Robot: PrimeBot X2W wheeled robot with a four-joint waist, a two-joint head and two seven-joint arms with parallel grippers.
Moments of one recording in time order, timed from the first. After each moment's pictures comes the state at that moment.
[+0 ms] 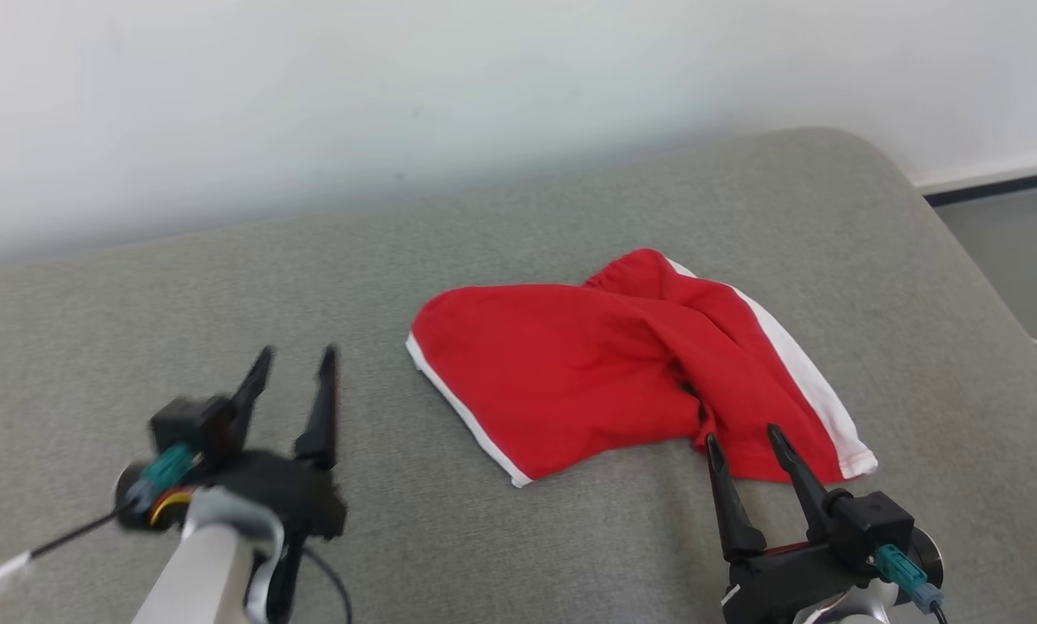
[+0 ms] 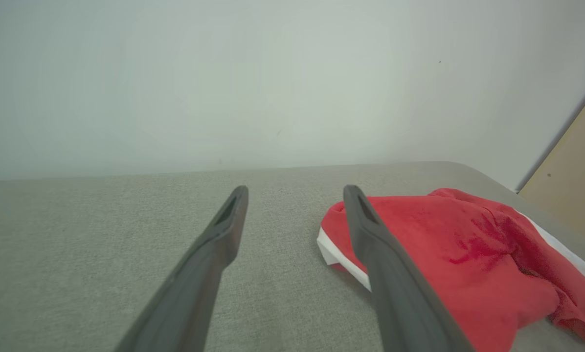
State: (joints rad) left arm -0.51 0.17 -0.30 0.64 -0.50 -0.09 -0.26; right arm -0.15 -0.07 0.09 0.35 0.14 0.13 -0.26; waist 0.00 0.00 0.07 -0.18
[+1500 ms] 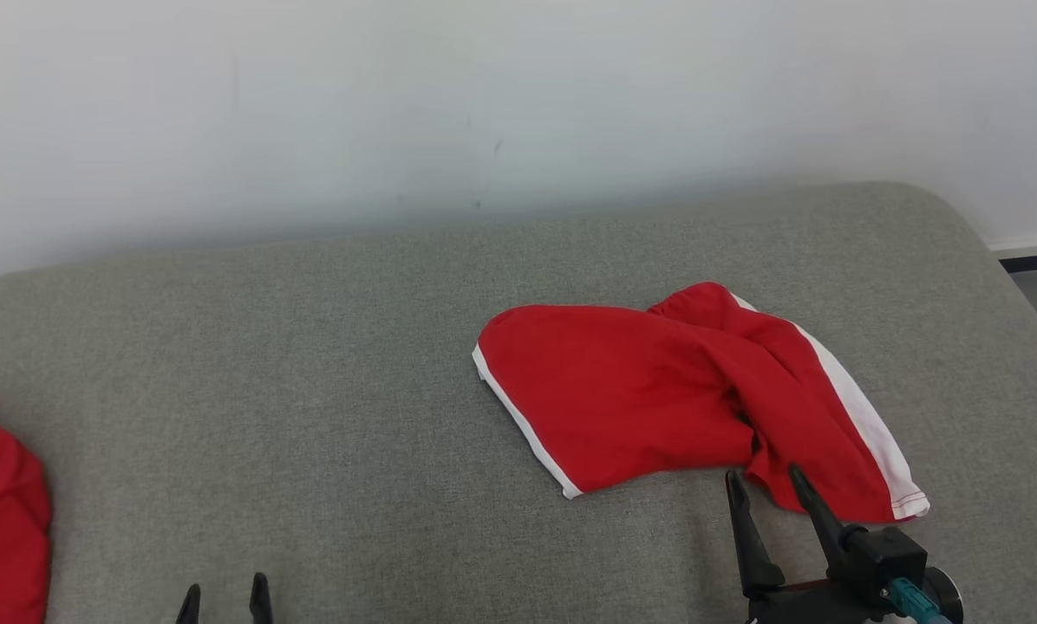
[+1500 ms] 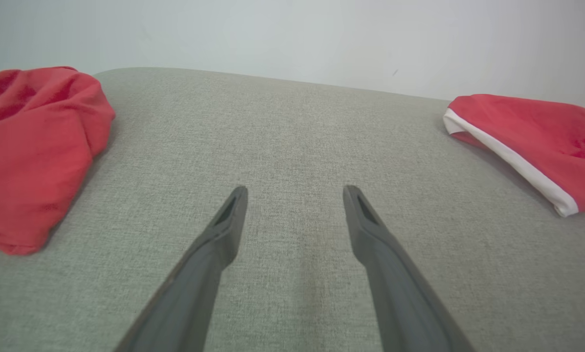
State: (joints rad) left arm 0.06 0.05 0.09 0.33 -0.20 -0.11 -0.26; right arm -0.08 -0.07 0.05 0.36 0.12 0.13 -0.26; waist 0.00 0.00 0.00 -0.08
